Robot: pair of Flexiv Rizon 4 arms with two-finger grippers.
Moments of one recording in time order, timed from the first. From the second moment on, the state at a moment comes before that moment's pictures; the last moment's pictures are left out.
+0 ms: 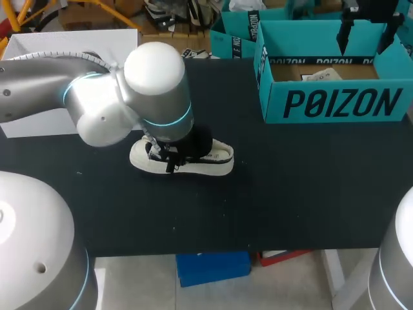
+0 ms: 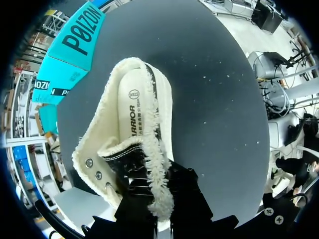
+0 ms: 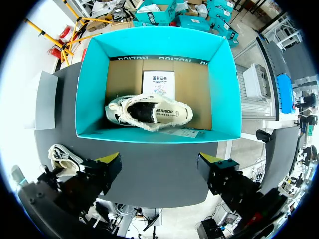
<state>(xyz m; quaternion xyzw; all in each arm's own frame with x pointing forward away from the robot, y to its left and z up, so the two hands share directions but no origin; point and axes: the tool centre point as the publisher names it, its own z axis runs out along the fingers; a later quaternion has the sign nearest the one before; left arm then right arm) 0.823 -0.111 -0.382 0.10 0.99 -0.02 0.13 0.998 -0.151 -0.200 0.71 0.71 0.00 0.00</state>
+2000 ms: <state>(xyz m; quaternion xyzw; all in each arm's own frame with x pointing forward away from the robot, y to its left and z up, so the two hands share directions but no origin) 0.848 -0.105 -0.291 0.05 1.00 -0.08 0.01 0.998 -0.151 -0.200 0.71 0.71 0.00 0.00</state>
